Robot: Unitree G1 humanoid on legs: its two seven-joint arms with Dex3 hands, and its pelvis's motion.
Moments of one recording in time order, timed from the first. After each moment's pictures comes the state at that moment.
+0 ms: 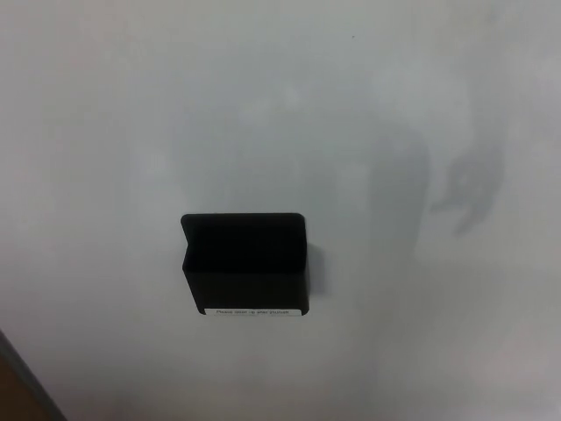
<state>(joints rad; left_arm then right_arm) 0.50 0.16 0.39 0.84 -0.22 -0.11 -0.43 0.46 -0.14 -0.27 0.74 0.13 -0.13 0.33</state>
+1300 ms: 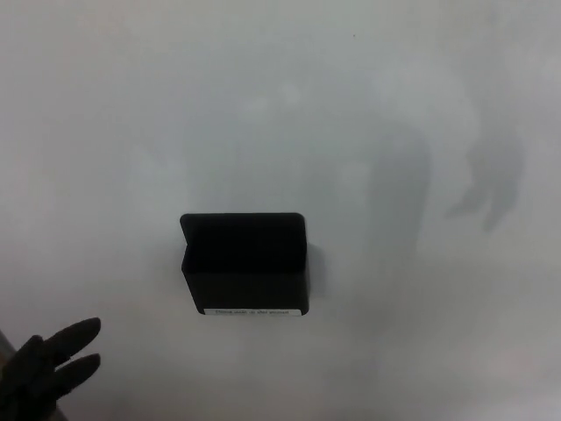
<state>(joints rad) 0.48 0.30 0.28 -0.20 -0.13 -0.28 -0.54 0.43 -0.08 -0.44 0.79 0.37 -0.41 0.64</state>
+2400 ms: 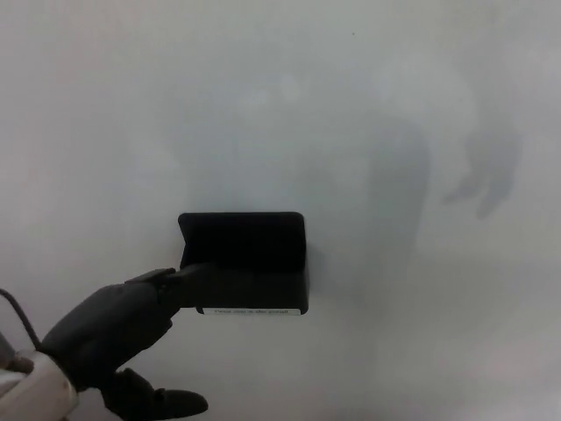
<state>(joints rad) 0.08 0.52 -0.08 -0.30 0.42 -0.15 -0.50 0.48 -0.08 -0.43 0.81 0.36 -0.42 0.65</state>
